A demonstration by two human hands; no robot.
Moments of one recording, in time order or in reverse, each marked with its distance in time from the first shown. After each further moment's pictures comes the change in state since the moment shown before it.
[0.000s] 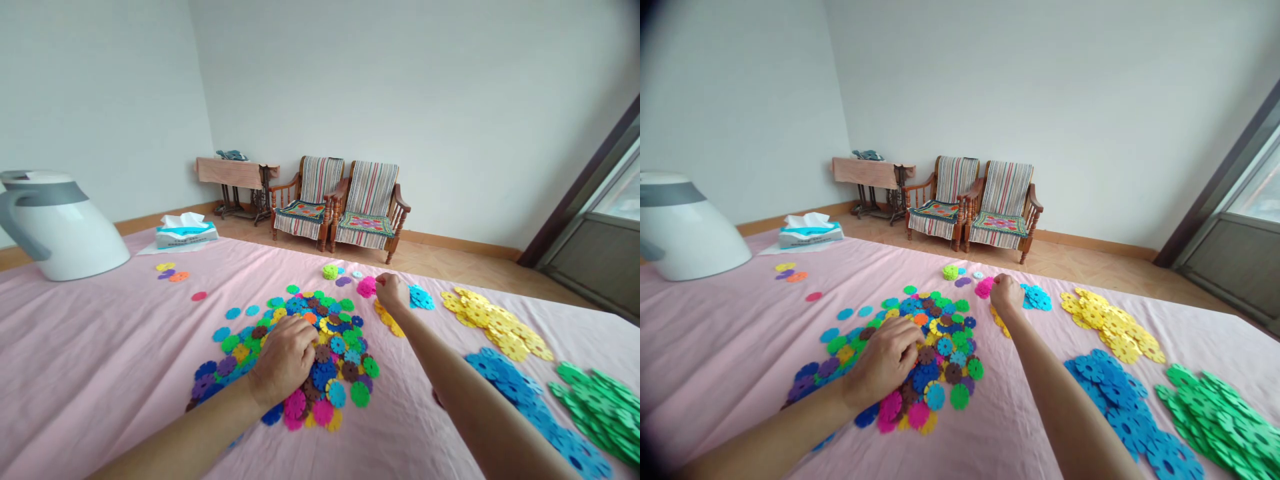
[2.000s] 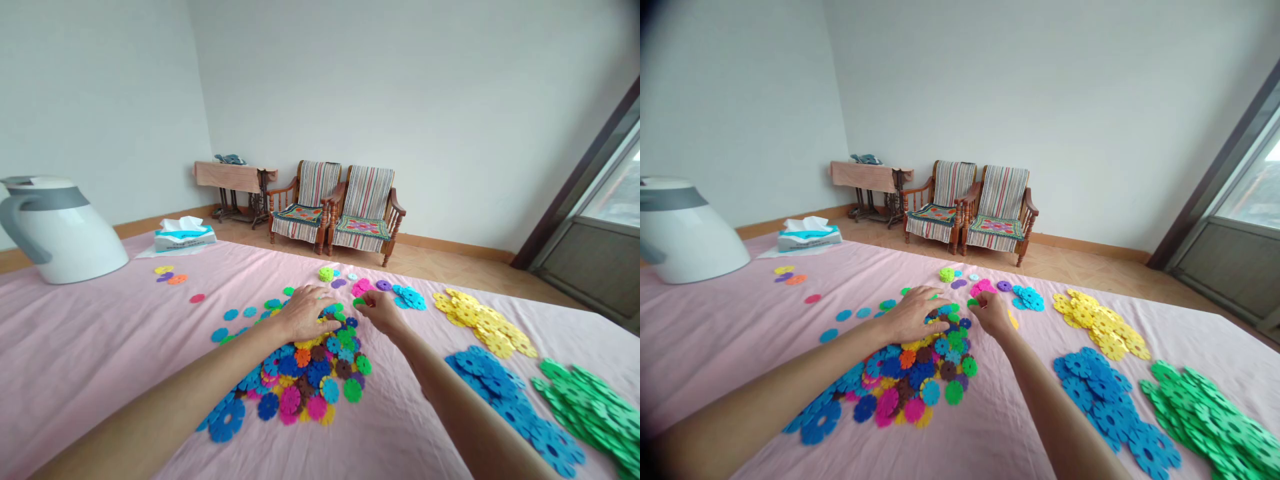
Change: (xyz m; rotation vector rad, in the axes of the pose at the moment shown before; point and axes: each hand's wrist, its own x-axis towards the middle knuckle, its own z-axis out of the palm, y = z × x) left_hand 0.071 -0.017 0.005 0.068 -0.365 0.108; right_hand -0.046 -0.003 -0.007 0.293 -0.221 -0.143
